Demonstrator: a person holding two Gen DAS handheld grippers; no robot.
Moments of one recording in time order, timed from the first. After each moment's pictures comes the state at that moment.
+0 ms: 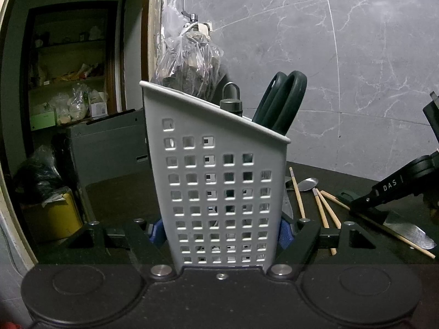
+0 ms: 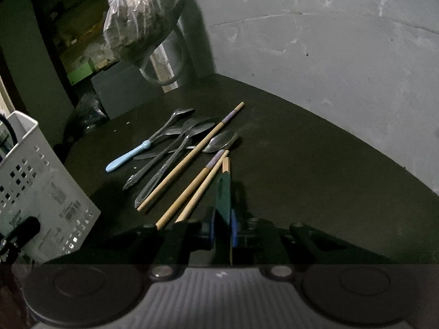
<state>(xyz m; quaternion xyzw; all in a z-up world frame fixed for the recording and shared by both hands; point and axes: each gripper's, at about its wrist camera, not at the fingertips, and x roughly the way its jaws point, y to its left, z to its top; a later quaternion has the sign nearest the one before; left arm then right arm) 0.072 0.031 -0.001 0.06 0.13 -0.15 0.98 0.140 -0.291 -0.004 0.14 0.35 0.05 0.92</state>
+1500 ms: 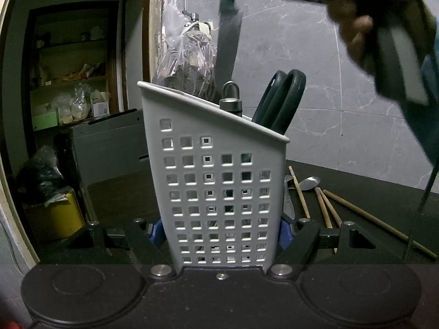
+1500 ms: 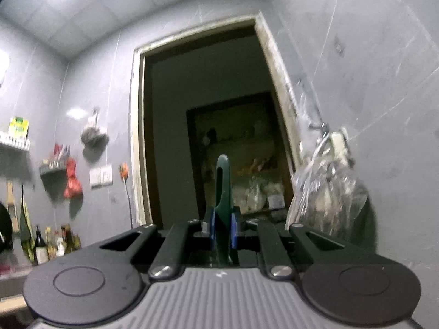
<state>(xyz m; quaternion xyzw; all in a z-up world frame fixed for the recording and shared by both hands) 0.073 0.032 -0.001 0.06 0.13 -0.15 0.98 0.156 -0.183 0.188 0.10 -0.04 0.31 0.95</state>
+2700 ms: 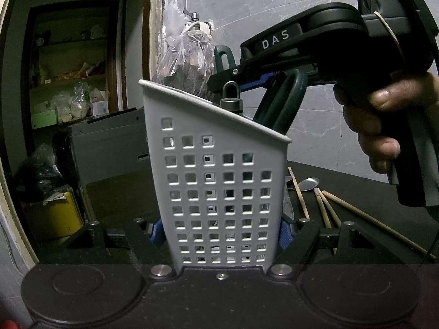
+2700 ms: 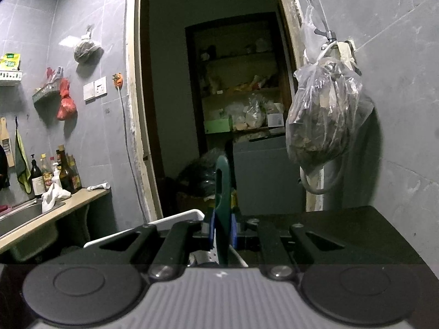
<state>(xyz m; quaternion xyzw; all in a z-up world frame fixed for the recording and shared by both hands) 0.073 0.031 0.000 0.06 0.14 -0.15 0.98 0.154 -0.164 0.104 0.03 0.12 0.31 0.94</state>
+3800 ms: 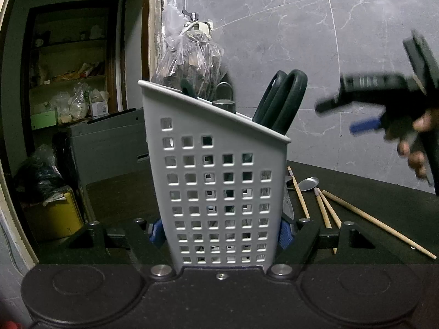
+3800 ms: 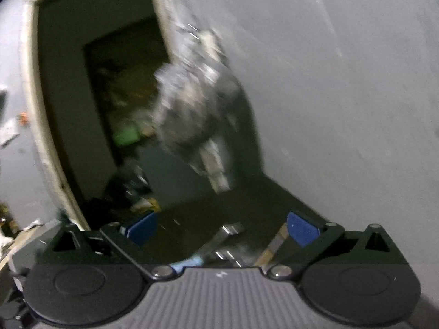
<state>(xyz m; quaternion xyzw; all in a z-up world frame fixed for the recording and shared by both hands) 0.074 0.031 0.001 0.06 0.14 -0.15 0.98 0.177 -0.302 0.072 0.16 0.20 0.11 0.96</state>
